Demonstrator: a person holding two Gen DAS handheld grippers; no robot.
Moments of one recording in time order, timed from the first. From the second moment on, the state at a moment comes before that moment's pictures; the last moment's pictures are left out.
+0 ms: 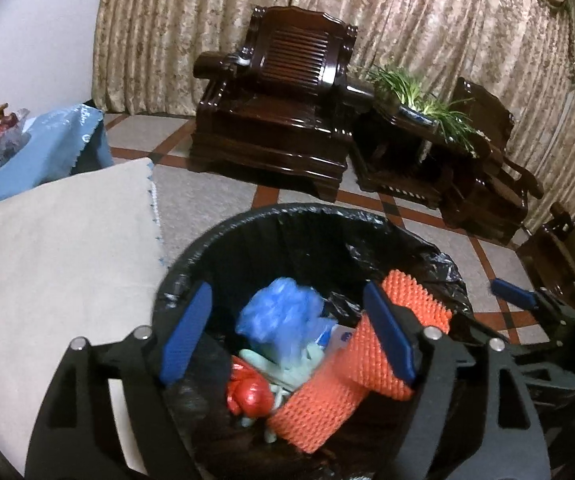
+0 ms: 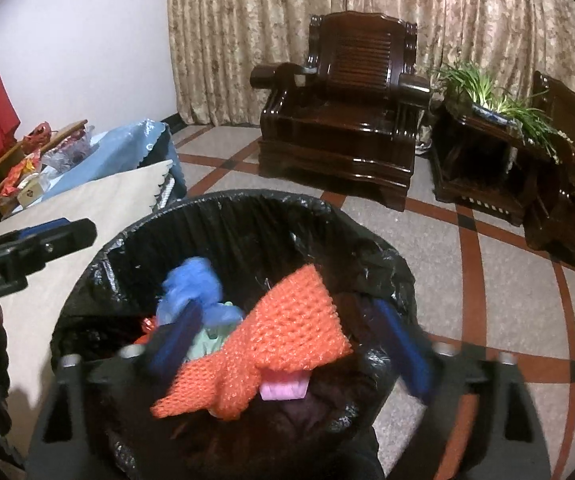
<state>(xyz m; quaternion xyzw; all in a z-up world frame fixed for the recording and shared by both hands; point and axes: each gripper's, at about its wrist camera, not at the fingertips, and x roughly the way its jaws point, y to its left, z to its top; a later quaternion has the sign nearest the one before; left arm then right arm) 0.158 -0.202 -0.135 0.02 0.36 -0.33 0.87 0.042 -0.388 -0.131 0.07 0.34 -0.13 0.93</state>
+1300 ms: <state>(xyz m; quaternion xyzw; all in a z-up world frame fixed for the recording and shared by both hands) 0.061 -0.056 -0.007 0.02 0.27 -0.20 0.94 -0.003 -0.268 0.005 0.05 0.26 -0.03 0.96</state>
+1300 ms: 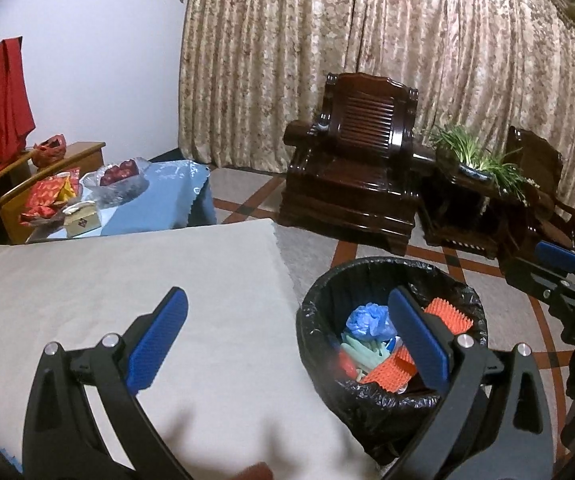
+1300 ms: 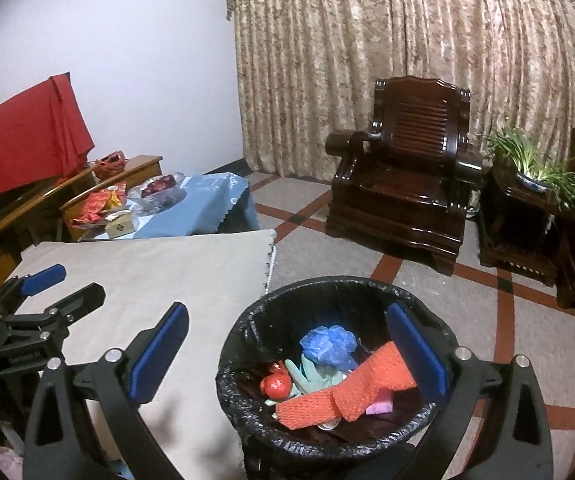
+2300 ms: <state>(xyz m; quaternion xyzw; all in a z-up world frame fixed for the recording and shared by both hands) 0.047 -0.048 0.003 0.02 0.26 -0.18 0.95 0.000 -0.254 0.011 0.04 0.25 -0.02 0.97</state>
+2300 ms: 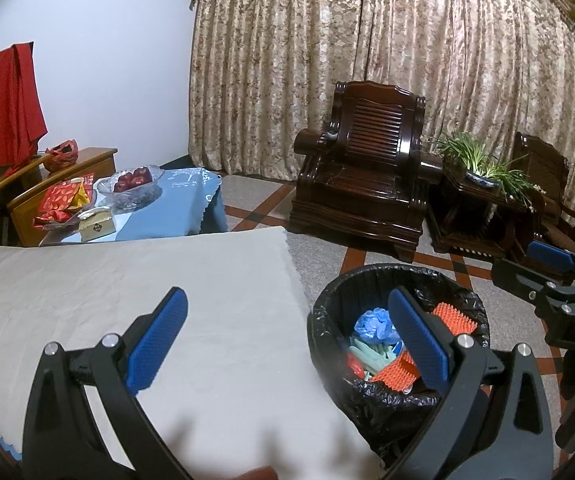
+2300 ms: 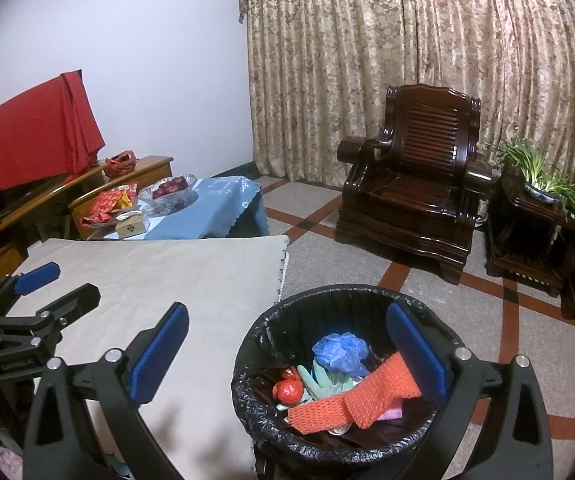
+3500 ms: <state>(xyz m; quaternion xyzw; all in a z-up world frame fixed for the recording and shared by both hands) 0.047 -0.047 0.004 0.02 0.26 -0.18 0.95 0.000 -0.251 0.010 0.04 0.25 -0.02 0.97</state>
